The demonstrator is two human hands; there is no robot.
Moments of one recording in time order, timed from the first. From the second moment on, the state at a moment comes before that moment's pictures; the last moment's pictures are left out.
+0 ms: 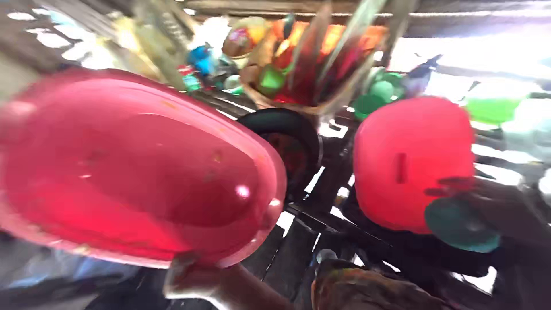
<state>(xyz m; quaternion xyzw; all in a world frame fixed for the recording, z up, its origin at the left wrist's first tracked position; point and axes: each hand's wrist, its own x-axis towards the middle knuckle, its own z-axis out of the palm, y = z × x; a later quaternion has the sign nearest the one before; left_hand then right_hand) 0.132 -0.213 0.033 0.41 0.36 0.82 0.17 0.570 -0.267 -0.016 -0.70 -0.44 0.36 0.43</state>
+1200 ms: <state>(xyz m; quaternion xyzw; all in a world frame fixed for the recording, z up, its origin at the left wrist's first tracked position) 0.291 -0.171 -0.026 0.58 0.35 0.50 0.54 0.437 -0.103 -0.006 -0.46 -0.40 0.28 0.74</state>
